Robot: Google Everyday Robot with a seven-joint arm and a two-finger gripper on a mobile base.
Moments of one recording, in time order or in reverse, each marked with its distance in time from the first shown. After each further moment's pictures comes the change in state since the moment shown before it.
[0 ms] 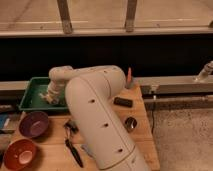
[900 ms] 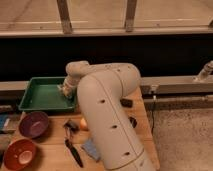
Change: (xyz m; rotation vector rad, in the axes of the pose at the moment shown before) arm 0.017 -0.089 -0.037 0.116 -0.007 0.145
